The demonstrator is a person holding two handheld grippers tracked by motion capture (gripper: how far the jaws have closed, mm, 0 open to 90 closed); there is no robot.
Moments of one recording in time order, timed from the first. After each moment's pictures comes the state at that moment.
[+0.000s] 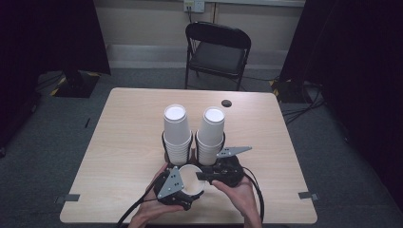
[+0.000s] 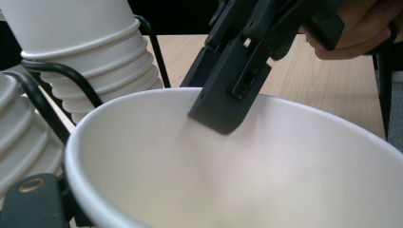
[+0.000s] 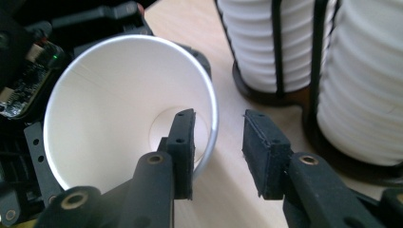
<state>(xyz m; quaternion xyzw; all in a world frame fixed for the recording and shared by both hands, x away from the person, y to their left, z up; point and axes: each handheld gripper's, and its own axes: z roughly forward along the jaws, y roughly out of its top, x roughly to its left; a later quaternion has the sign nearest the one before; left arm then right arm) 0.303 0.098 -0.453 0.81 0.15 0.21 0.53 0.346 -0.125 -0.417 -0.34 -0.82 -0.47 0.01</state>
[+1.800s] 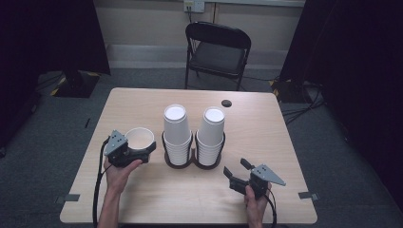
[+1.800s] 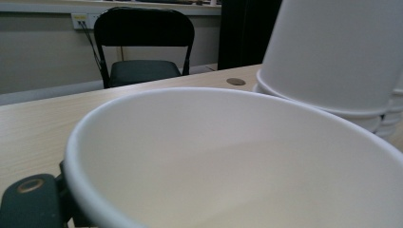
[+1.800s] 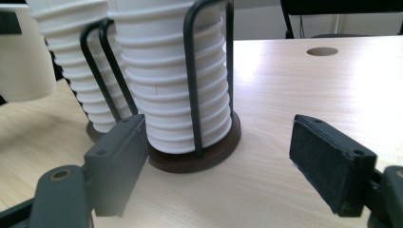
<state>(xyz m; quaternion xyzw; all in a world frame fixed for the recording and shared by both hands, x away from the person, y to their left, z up) 0.381 0.229 -0.434 0.67 0.40 0.27 0.56 0.323 -0.197 -0.488 -0.44 -0.66 -0.56 -0.24</state>
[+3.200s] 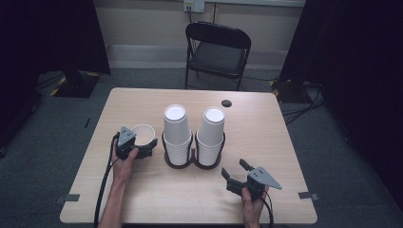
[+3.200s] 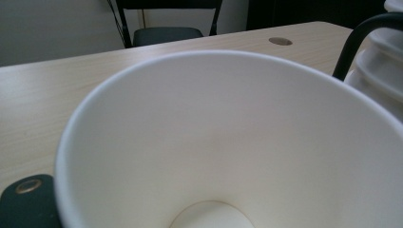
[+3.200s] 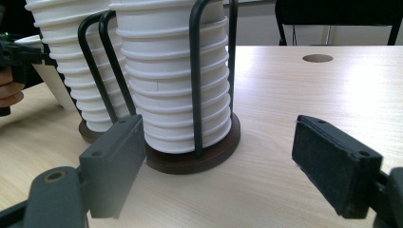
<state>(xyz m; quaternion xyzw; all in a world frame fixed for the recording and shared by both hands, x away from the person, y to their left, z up) 0.423 0.229 -0.481 0.70 0.43 0.28 0.50 0.320 -0.191 -0.495 -0.43 -0.65 -0.56 -0.27</state>
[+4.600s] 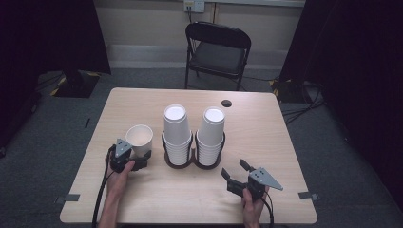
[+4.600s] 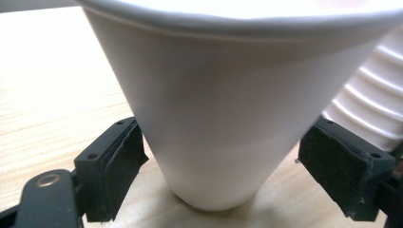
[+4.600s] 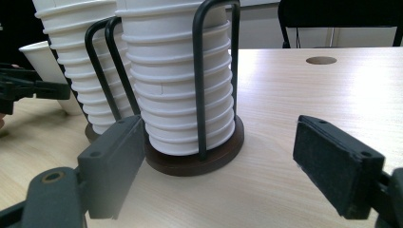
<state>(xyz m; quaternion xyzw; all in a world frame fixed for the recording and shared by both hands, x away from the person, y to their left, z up) 0.385 0.238 -0.495 0.71 0.47 0.28 0.45 0.319 -0.192 -0.496 -0.42 -0.65 -0.58 -0.26</state>
